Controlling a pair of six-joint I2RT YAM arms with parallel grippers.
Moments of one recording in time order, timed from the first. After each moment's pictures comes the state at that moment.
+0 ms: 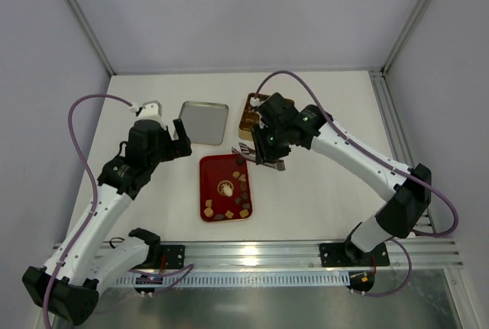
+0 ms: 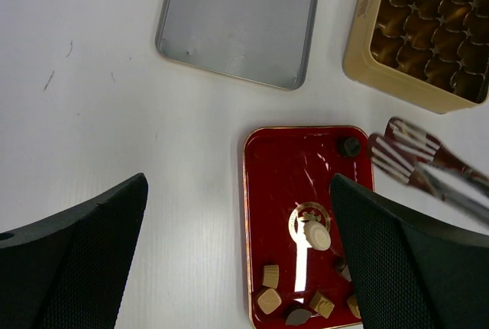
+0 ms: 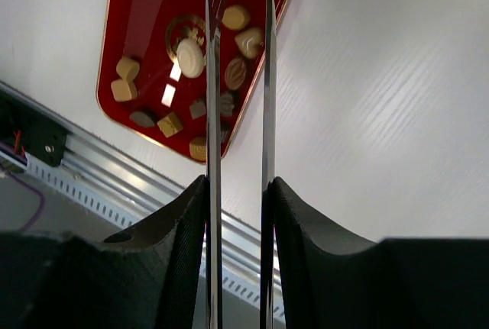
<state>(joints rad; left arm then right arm) -0.38 0.90 0.93 -0.60 -0.23 -0.42 0.74 1.56 1.56 -1.00 -0.05 0.40</state>
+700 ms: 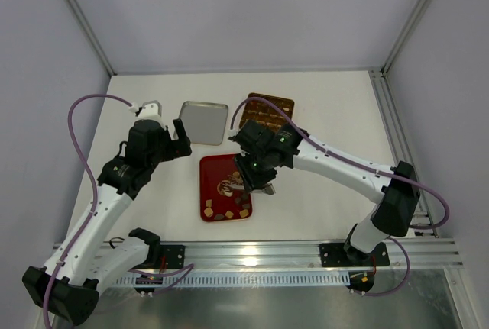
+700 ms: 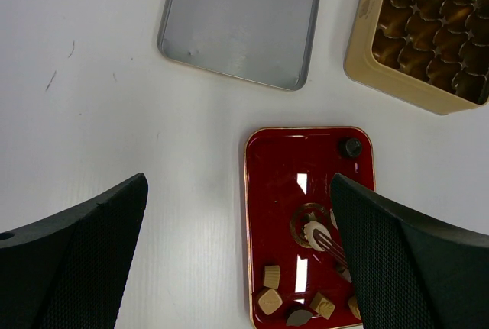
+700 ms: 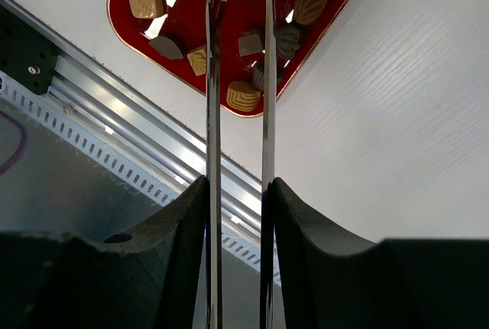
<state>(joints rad) -0.38 0.90 0.93 -0.60 -0.24 -0.42 0.99 1.59 1.47 -1.03 -0.09 0.44</state>
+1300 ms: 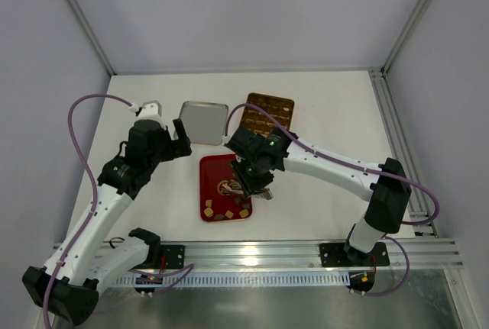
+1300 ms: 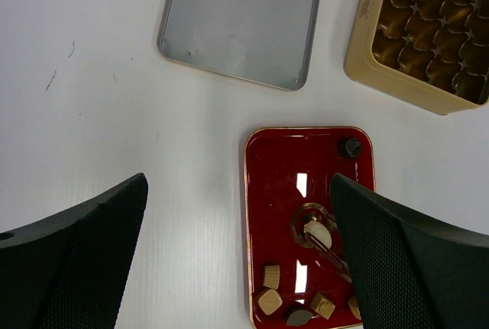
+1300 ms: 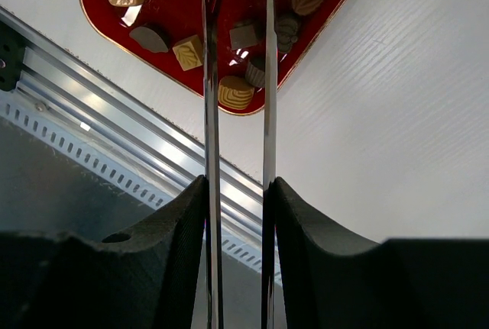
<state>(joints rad) -0.38 0.90 0.93 -0.60 -0.24 -0.42 1.03 1.66 1.47 -1.04 -0.05 0.44</state>
